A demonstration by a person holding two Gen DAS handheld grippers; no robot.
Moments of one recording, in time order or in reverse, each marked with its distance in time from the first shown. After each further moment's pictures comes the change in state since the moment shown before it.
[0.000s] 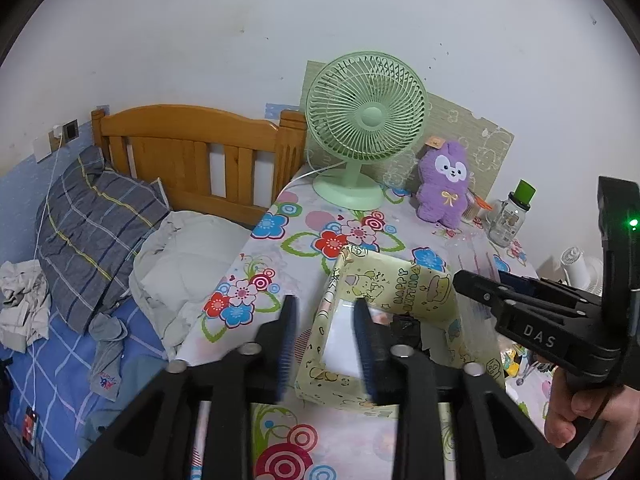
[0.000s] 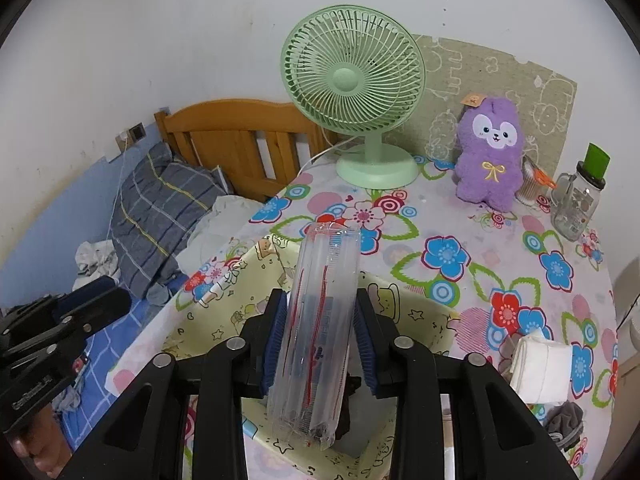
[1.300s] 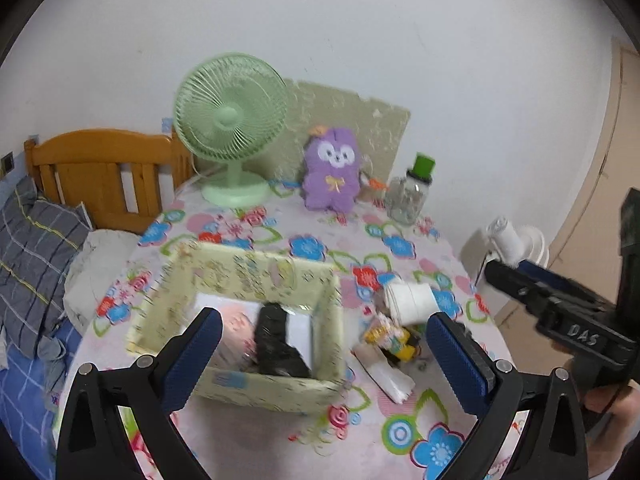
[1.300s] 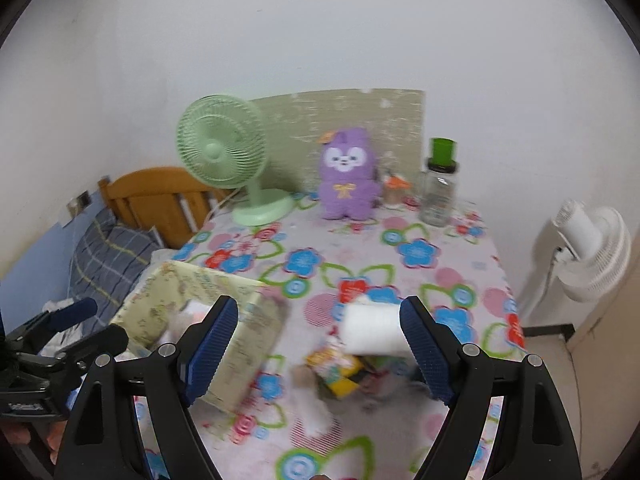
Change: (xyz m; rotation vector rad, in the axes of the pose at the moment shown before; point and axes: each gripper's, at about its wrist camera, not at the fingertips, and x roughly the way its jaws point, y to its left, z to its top) left arm -0.015 -0.136 -0.025 0.135 0.020 -0.221; right arm -0.147 -0.124 -0.072 0.178 -0.199 -0.218
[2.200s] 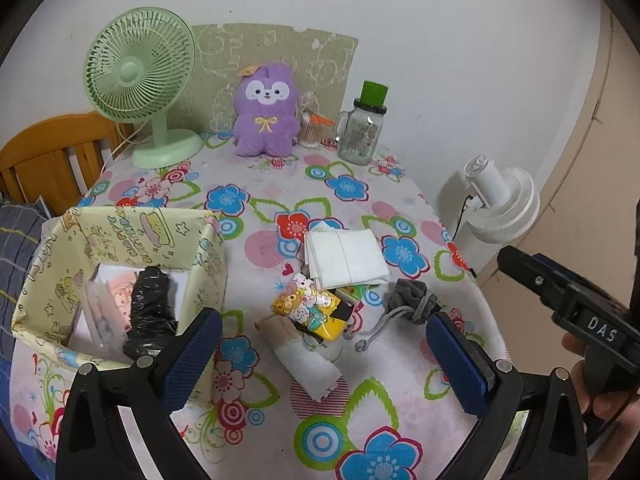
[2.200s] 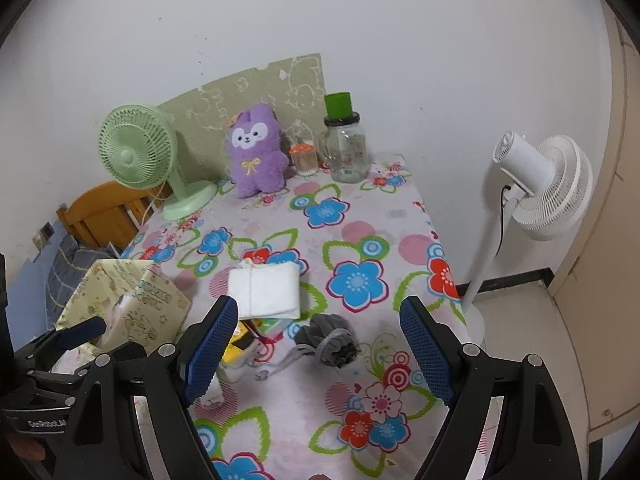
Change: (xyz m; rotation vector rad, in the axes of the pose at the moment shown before) left arm 0.082 -0.095 -0.026 0.078 0.156 -0.030; right arm 0.002 -0.115 -0.043 0.167 0.059 -0.099
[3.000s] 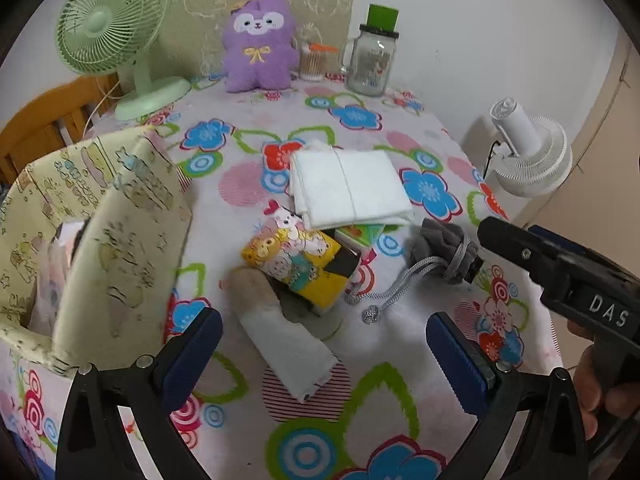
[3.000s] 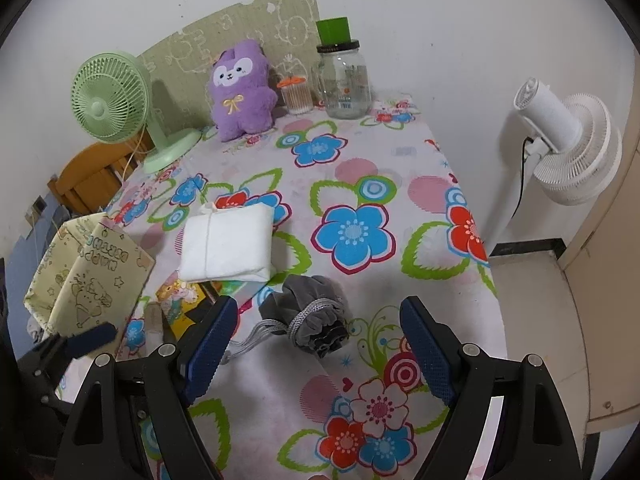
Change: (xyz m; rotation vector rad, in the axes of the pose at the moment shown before) left arm 0.079 -0.021 -0.029 0.017 0.169 0.076; right arm 0.080 -0.021 -0.021 -0.003 0.173 0.023
